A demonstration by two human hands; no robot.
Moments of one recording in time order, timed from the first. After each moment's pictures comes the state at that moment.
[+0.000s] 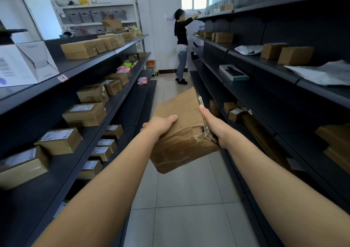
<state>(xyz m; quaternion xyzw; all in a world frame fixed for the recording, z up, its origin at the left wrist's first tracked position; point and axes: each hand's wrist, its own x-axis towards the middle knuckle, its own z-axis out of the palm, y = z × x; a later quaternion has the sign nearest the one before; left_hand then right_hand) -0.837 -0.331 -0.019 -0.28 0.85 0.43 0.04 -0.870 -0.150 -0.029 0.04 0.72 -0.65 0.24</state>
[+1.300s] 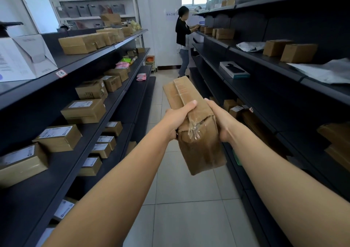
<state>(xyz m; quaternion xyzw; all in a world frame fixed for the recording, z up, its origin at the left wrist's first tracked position) -0.842 -0.303 -0.012 -0.18 0.68 0.71 0.04 -0.886 -0.157 -0.029 0.03 0.66 -0.71 0.23</state>
